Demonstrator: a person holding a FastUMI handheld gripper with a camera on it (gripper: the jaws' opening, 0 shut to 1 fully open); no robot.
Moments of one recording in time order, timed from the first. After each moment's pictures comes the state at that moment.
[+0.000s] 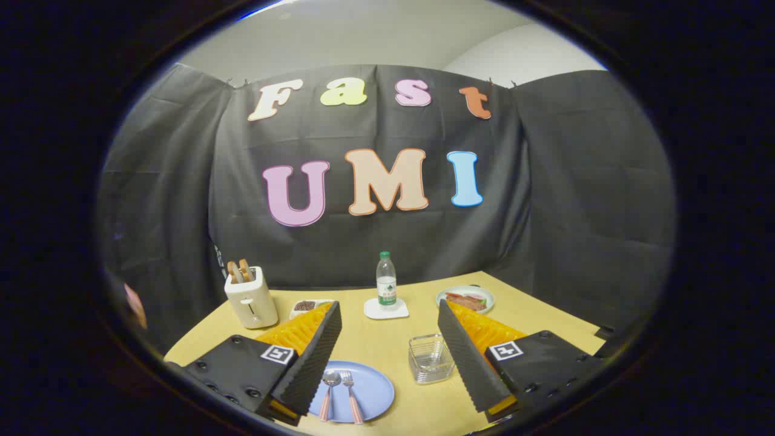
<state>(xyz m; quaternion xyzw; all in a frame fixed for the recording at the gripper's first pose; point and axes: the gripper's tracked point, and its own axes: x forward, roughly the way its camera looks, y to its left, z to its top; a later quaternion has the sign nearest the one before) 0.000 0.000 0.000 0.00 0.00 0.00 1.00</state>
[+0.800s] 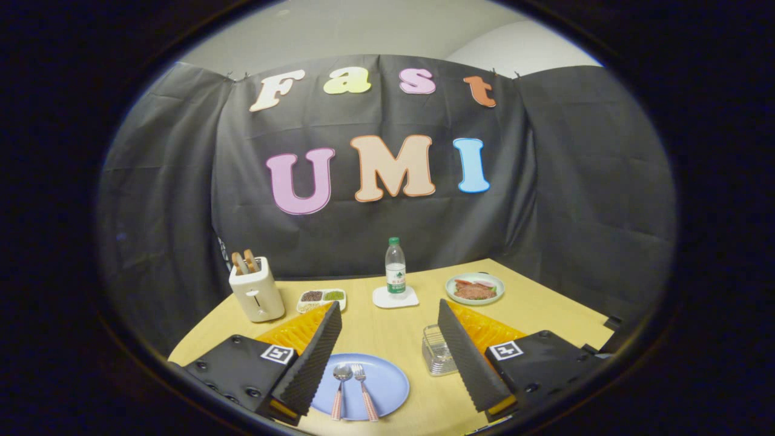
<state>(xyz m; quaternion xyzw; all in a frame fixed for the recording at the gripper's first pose) 0.003 0.015 -0.018 0.00 0.02 0.00 1.00</state>
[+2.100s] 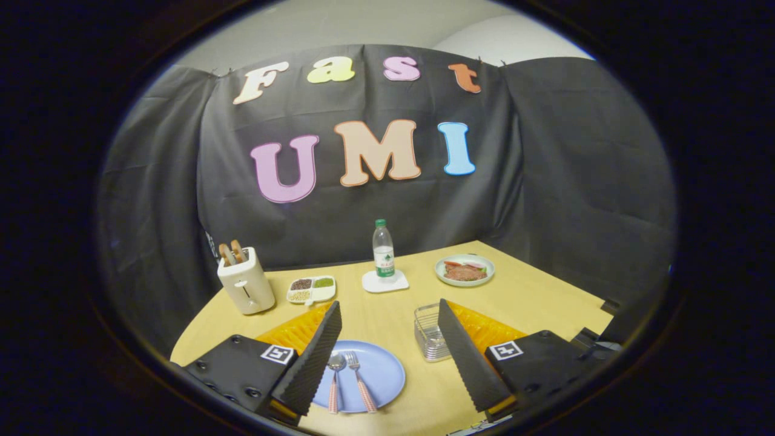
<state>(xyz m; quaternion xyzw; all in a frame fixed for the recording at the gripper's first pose) 0.002 0.008 -0.056 0.01 0.07 -0.02 1.00</state>
